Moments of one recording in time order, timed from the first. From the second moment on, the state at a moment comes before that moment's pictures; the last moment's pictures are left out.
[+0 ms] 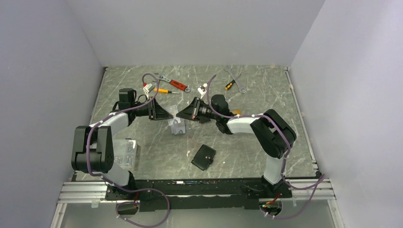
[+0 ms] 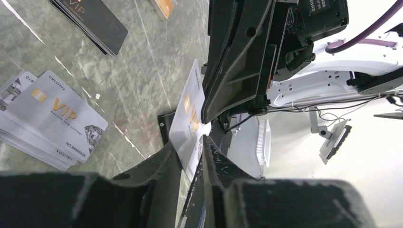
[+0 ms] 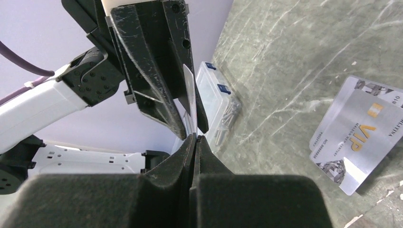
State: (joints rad) left arm -0.01 1.55 0.80 0.11 1.29 -0.47; right arm 0.68 1.86 0.92 0.83 -0.60 1.11
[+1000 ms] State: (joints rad) left arm -0.01 1.53 0.84 0.00 1.42 -0.39; right arm 0.68 1.95 0.98 1.06 -0.69 1.31
